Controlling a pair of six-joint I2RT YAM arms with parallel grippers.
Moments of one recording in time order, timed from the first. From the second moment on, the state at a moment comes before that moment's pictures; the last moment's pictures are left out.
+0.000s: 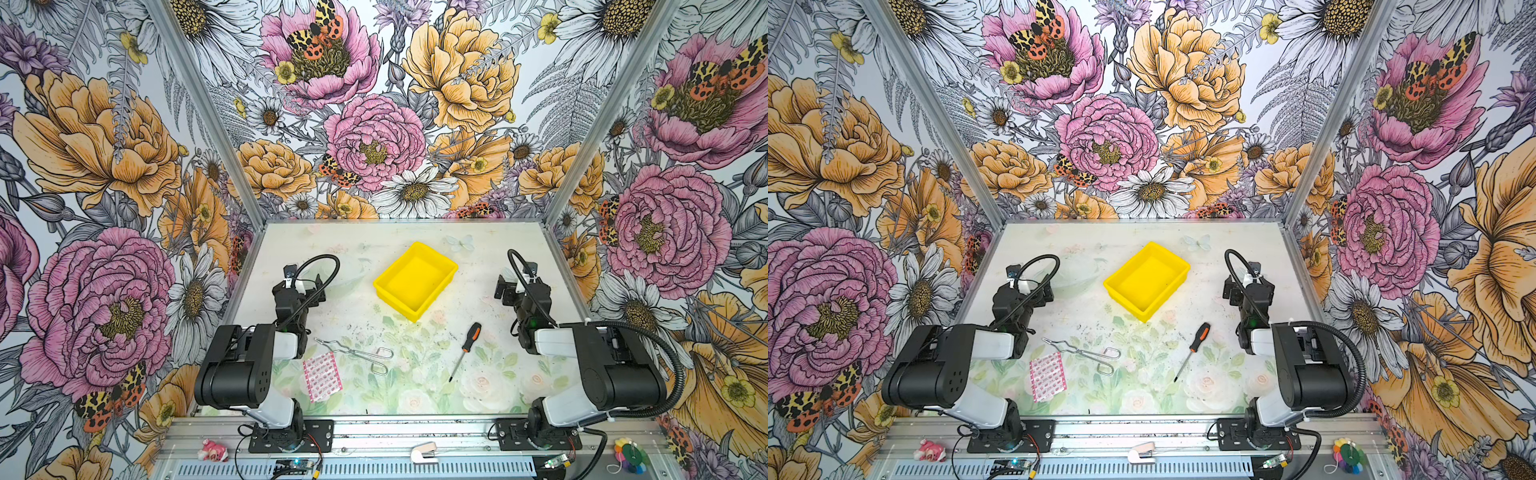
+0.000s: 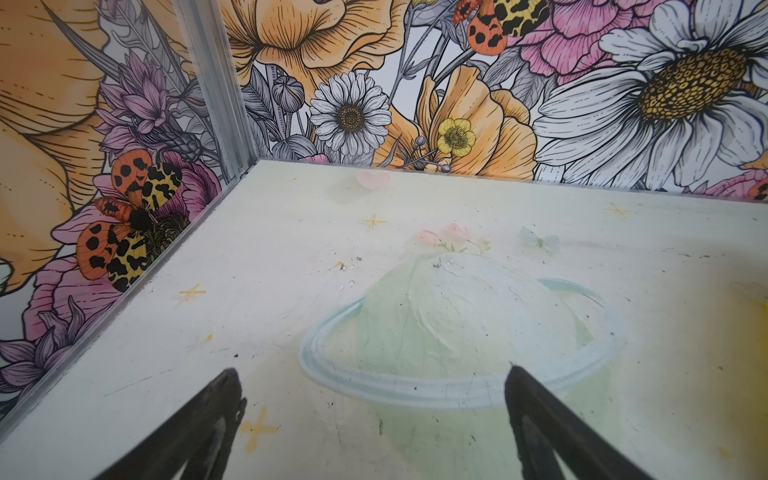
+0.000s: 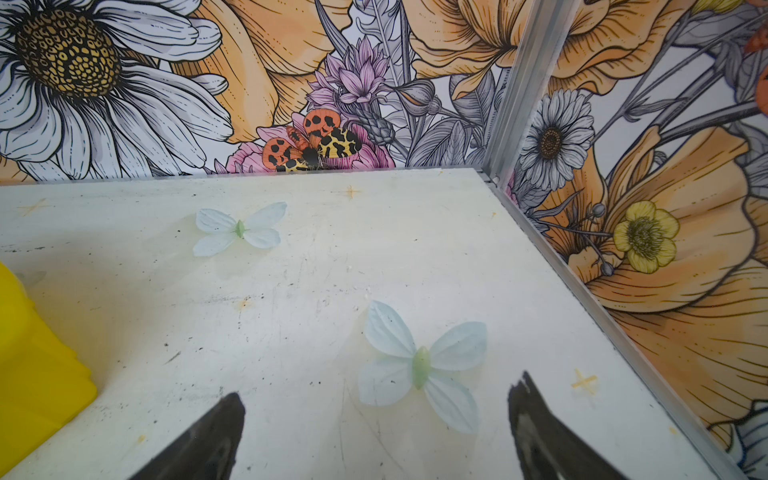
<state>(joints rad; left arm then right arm) 0.01 1.55 0.36 0.97 -0.10 -0.05 -0.01 1.52 0.40 0.81 0.15 0.01</state>
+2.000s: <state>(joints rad) -0.26 1.06 0.54 0.31 0.36 -0.10 0.29 1.22 0.84 -0.65 0.18 0.80</state>
